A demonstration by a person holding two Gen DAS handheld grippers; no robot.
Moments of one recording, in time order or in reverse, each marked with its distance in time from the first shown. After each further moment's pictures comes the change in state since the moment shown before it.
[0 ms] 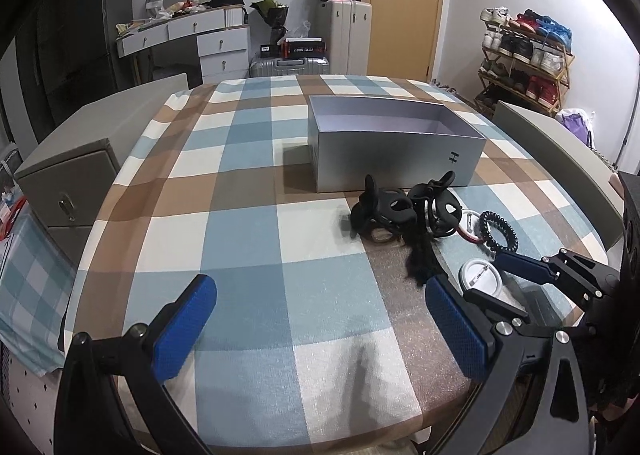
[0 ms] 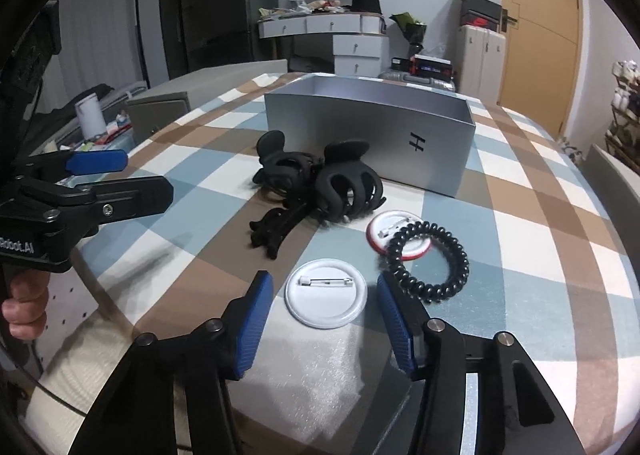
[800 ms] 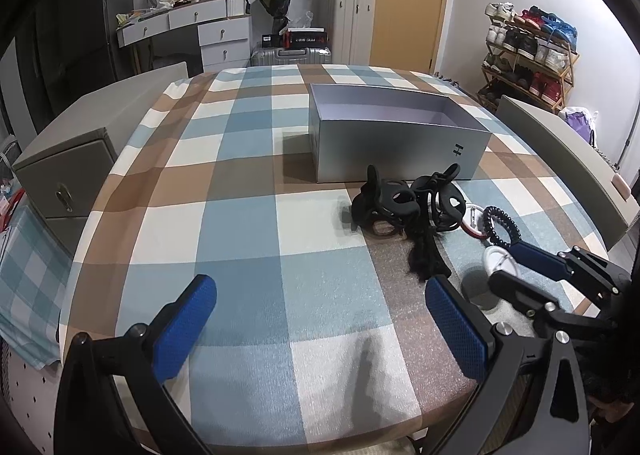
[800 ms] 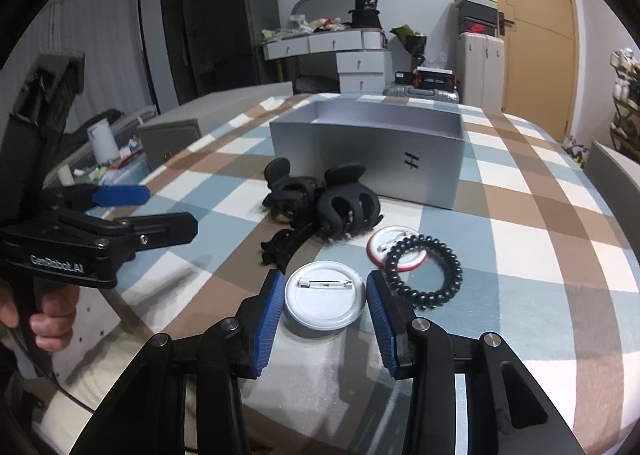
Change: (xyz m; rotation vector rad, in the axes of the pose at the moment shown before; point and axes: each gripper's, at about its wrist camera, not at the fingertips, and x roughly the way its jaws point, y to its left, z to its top) left arm 0.005 -0.001 0.000 -0.014 0.036 -0.001; right arm -0.023 -0.017 -0.002 0.072 -0.090 0.077
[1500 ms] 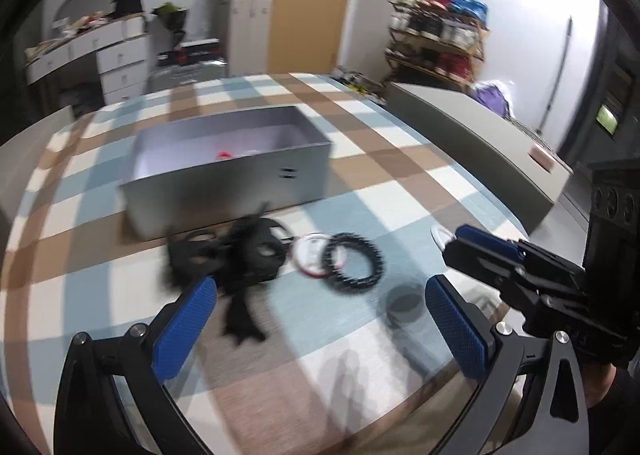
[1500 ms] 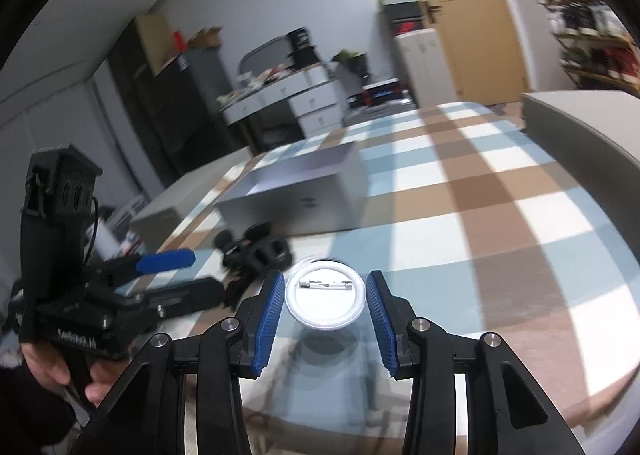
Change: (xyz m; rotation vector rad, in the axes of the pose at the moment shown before) left arm 0.014 -0.092 0.027 0.174 0.019 -0.303; right arm -0.057 -0.089 -0.010 0.321 -0.145 -0.007
